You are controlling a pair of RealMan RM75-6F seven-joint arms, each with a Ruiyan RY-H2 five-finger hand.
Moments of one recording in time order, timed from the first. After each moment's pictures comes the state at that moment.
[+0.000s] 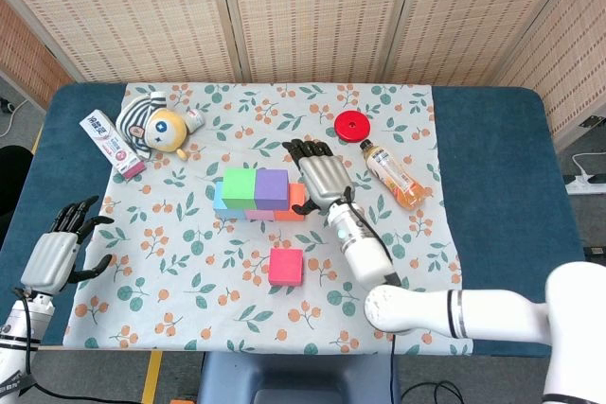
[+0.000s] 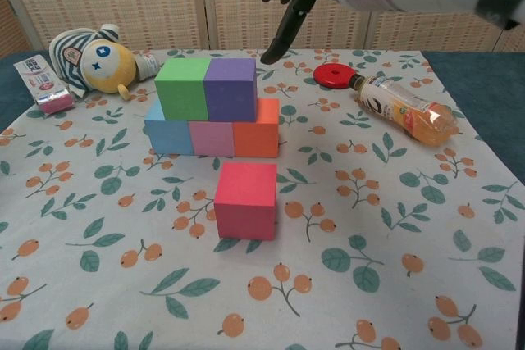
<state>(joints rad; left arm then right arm) -0.30 -1.18 -0.07 -1.48 1.46 1.30 -0.21 1.10 -1.45 0.49 -1.80 -0.30 1.06 -0.77</state>
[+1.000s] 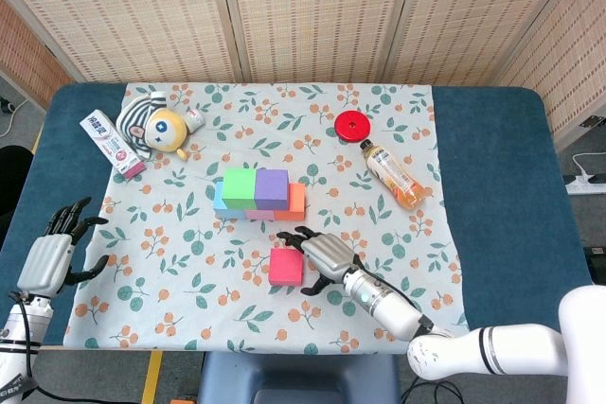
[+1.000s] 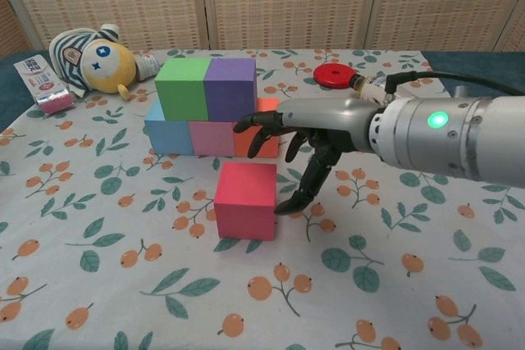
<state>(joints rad) -0.28 -1.17 -0.09 -1.54 1.41 1.30 -0.19 0.92 -1.50 0.17 -1.81 -0.77 0.80 -0.38</state>
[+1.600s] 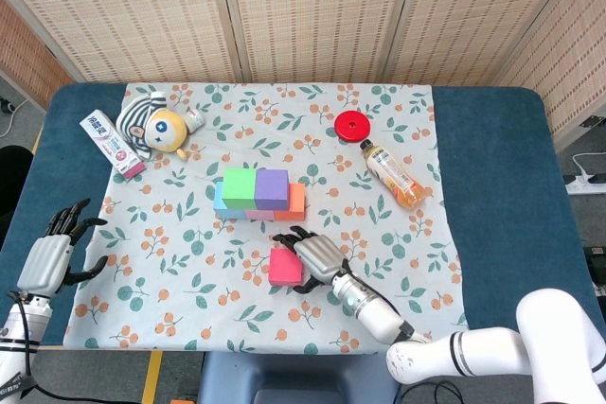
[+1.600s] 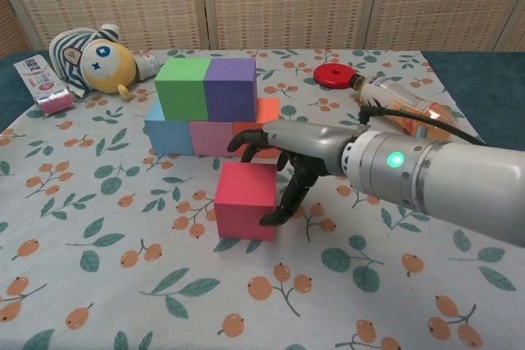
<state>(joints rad) -0.28 -1.19 -0.09 -1.48 1.42 1.29 -0.25 0.93 -1.66 0.13 -1.67 -0.80 0.92 -0.40</state>
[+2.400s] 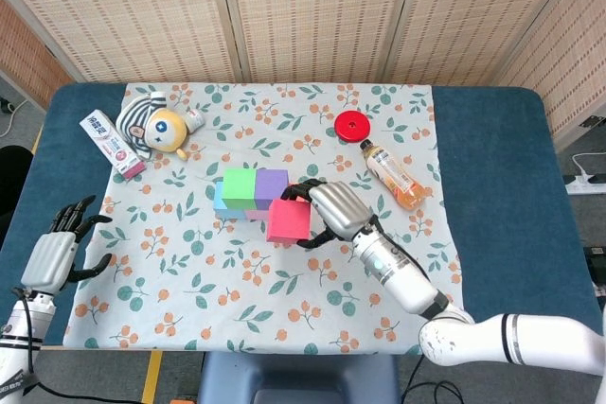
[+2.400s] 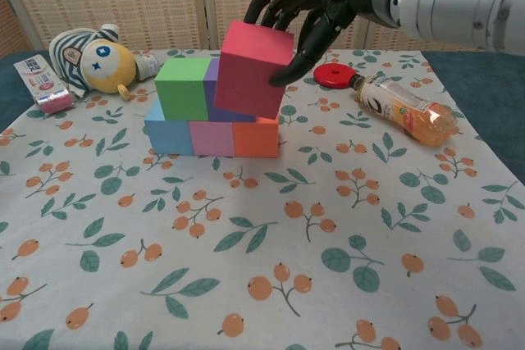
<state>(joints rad) -0.29 -1.18 -0.10 -1.51 1.43 1.28 -0.21 0.91 -1.33 0.34 -1.88 -0.88 0.88 -0.25</state>
